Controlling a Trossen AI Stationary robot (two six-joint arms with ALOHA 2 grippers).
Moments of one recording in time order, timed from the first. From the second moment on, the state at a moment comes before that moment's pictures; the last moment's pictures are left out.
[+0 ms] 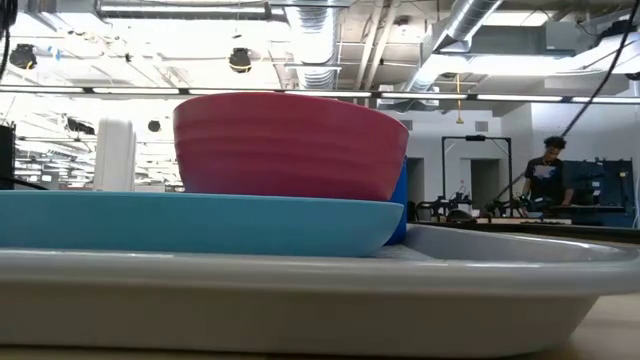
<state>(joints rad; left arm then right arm) -0.83 0.88 1.29 -1.49 -1.21 -0.92 0.93 1.09 1.39 -1.55 1.09 0.91</state>
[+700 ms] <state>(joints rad) -0.54 0.50 0.32 0.37 -0.60 0.17 0.86 0.19 0.31 -0.01 0.67 -0.19</state>
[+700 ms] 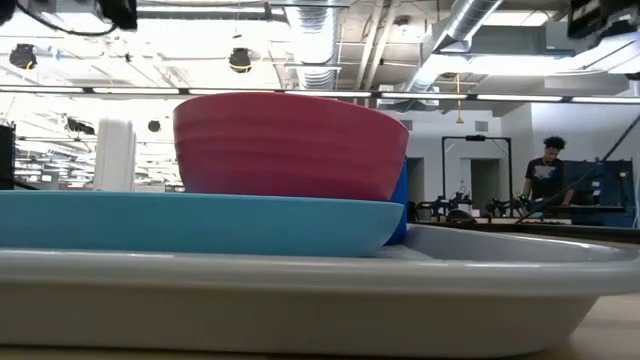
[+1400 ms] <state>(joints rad) 0.02 0.19 0.09 0.42 -0.03 0.02 0.61 0.00 0.13 0.11 0.39 -0.26</state>
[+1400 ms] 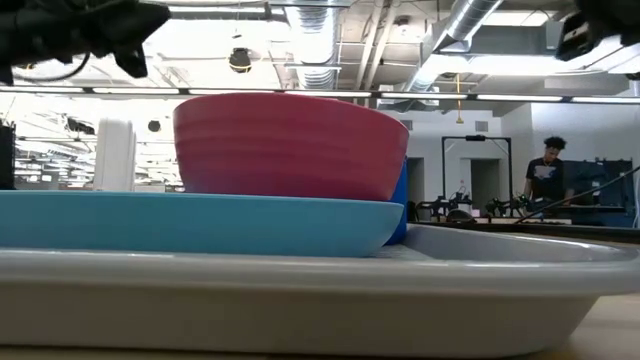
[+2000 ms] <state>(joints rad) 0.15 0.19 0.01 0.39 0.04 -0.02 0.39 0.01 0.01 0.07 0.35 -0.08</state>
